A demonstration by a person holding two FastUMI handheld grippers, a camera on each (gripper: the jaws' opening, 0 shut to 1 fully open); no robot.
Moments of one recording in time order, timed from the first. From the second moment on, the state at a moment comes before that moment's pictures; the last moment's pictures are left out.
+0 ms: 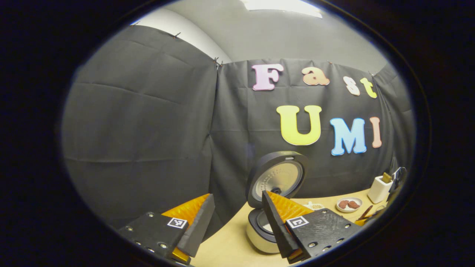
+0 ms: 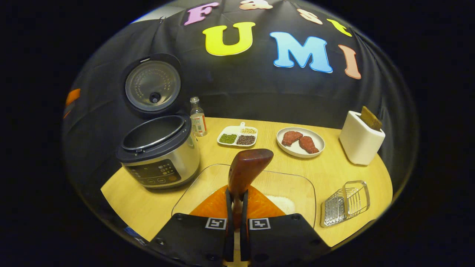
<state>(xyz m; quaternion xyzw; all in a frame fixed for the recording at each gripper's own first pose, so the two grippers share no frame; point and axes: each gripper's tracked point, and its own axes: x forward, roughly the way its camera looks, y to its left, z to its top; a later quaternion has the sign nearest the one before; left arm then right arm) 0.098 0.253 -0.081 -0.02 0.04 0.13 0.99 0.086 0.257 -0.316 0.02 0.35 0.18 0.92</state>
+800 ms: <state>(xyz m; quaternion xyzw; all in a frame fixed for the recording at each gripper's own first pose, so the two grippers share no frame) 0.096 0.234 -0.060 -0.01 0.03 0.12 0.99 0.090 0.222 -0.338 0.38 0.44 0.09 0.81</state>
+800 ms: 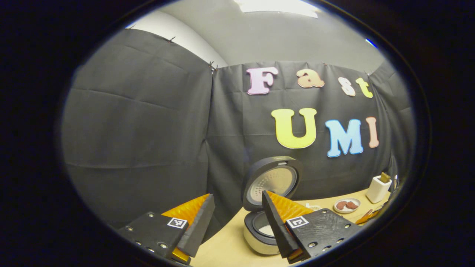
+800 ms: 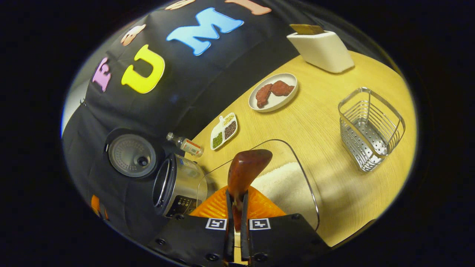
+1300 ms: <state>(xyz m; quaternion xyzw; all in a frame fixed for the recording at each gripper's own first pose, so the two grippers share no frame) 0.096 0.218 -0.047 0.00 0.02 0.11 0.99 0.100 0.195 -0.301 0.47 0.41 0.08 0.78</state>
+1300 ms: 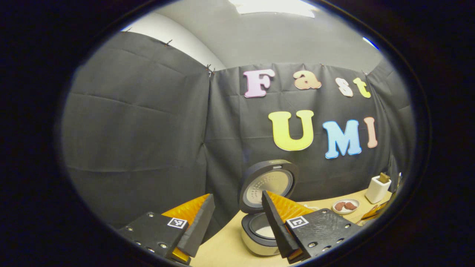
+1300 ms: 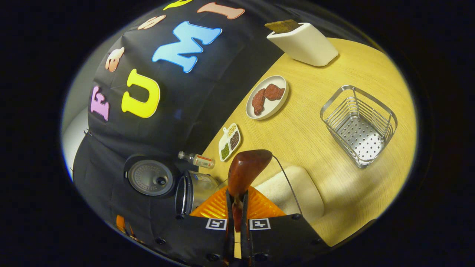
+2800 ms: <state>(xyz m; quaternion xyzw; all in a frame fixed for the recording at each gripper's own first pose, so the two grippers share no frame) 0.068 0.302 -0.058 0.00 0.02 0.18 0.98 0.179 0.344 -0.177 0.50 0.36 0.23 0.75</state>
